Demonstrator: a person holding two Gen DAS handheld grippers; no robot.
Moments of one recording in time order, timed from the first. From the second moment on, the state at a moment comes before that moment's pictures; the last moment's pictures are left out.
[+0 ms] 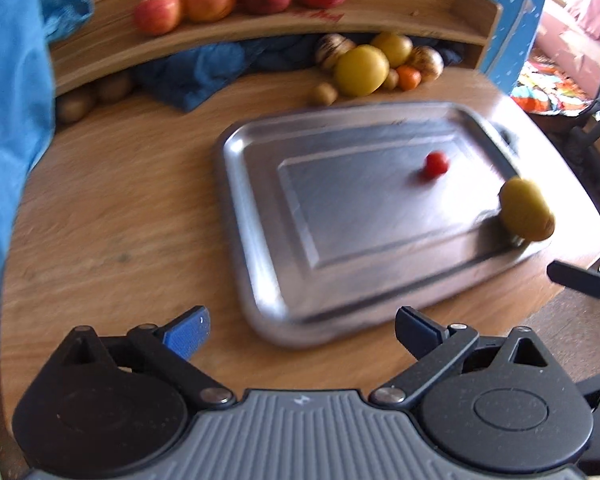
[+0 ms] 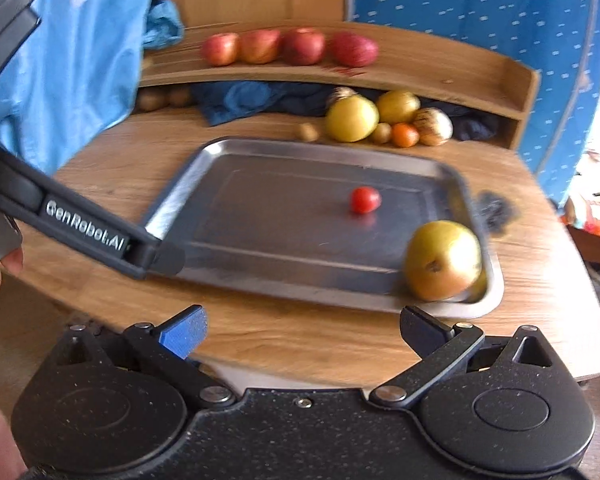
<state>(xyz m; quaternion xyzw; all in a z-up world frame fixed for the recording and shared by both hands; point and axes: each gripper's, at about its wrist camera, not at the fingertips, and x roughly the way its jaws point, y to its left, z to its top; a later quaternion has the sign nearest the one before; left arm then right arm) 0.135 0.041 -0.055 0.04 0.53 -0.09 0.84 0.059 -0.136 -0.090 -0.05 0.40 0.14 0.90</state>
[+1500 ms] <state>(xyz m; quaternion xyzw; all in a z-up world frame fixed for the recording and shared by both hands) 0.344 0.070 -0.089 0.05 0.50 -0.19 0.84 0.216 -0.091 -0.074 -0.03 0.36 -0.06 0.93</state>
